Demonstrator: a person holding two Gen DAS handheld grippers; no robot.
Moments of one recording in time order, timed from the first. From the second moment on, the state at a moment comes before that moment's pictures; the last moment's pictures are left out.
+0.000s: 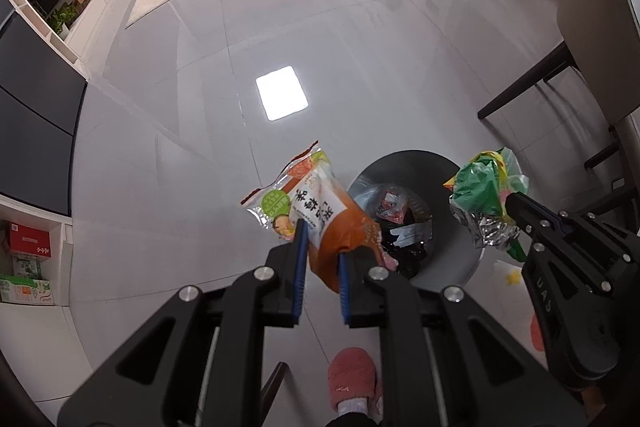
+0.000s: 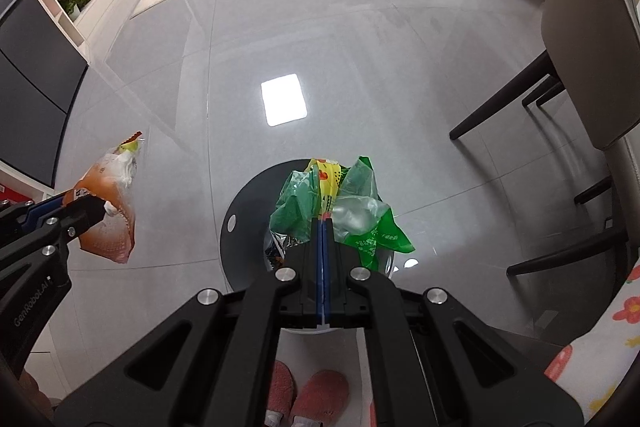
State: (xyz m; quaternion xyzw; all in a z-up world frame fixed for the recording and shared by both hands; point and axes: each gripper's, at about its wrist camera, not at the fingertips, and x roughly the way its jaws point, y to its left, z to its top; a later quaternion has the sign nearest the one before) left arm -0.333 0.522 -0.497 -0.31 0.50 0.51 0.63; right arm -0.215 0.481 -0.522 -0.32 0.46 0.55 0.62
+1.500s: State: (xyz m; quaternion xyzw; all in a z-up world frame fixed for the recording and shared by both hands) left arm -0.300 0.526 -0.491 -0.28 0.52 0.46 0.66; right arm -0.184 0.472 -0.500 -0.30 0.46 0.51 0.67
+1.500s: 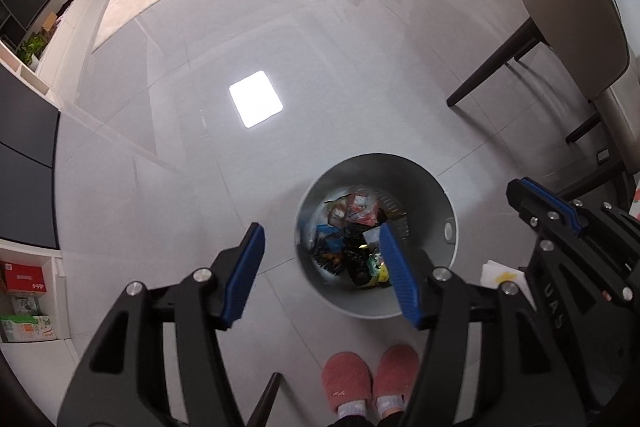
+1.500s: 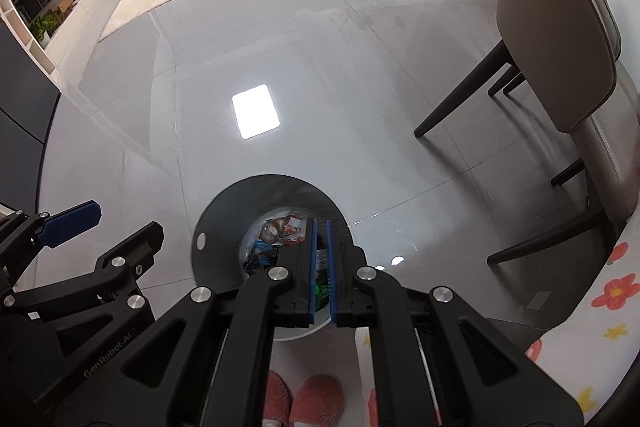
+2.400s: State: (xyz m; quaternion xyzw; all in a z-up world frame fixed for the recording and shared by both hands) left arm -0.320 0.408 -0.169 -0.18 0.46 0.38 0.78; right arm -0.201 0.338 -0.152 -0.24 0.37 0.63 0.64
